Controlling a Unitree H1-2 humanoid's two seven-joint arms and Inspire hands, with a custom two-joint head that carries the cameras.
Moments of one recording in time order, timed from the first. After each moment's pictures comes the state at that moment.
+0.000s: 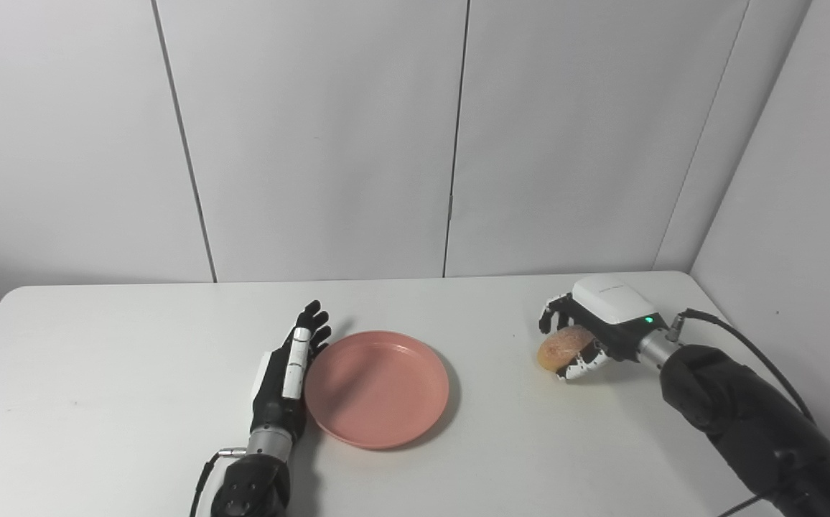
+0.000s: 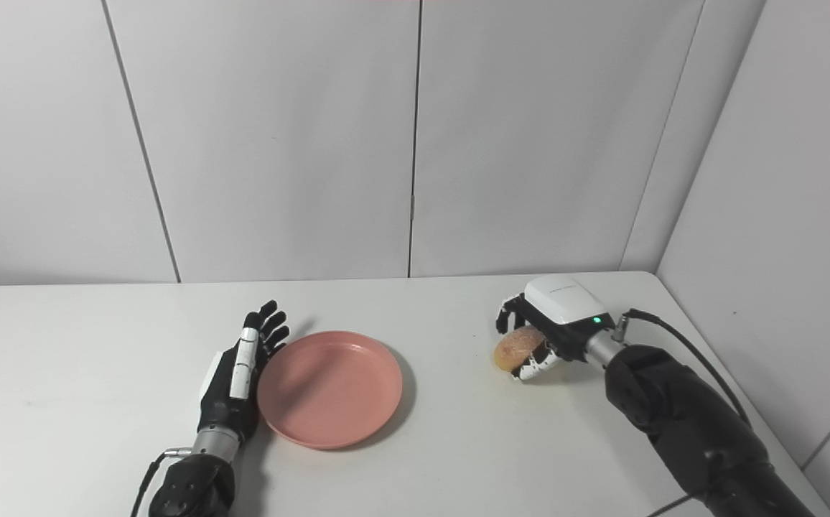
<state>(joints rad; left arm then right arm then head) -0.59 -0.05 0.02 0.69 -0.06 -0.23 -0.04 -0.66 -0.61 0.31 0.53 -0.74 -0.25 0.03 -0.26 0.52</state>
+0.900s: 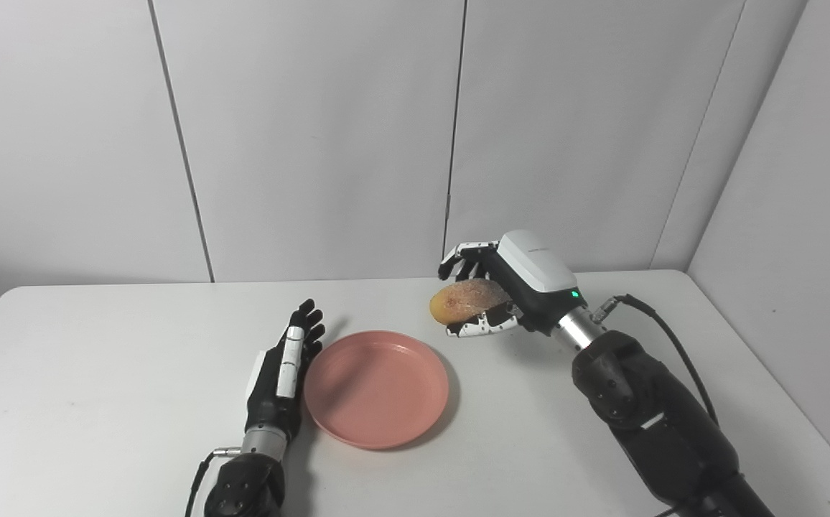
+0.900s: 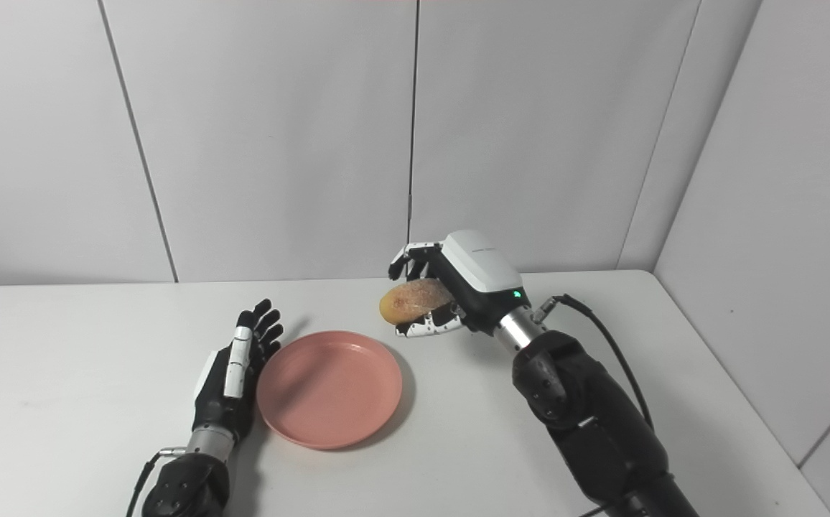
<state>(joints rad) -0.59 -0.03 0.03 0.69 -0.09 -0.23 -0.06 -0.67 -0.36 0.23 0.24 -0.65 -0.19 0.05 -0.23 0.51</state>
